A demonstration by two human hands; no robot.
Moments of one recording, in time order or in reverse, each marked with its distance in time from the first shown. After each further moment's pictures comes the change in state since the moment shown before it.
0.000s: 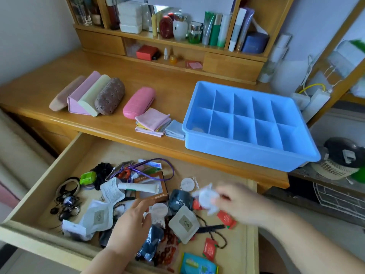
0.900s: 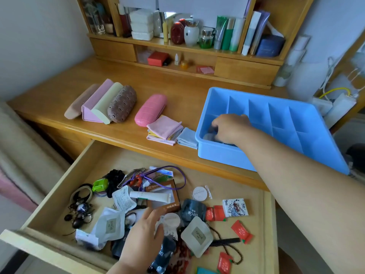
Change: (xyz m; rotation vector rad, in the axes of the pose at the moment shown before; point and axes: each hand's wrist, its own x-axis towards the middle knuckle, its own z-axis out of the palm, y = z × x) left_hand 0.006 0.001 0.002 -0.032 0.032 0.018; right_hand 0.139 -0.050 -0.106 -0.542 0.255 0.236
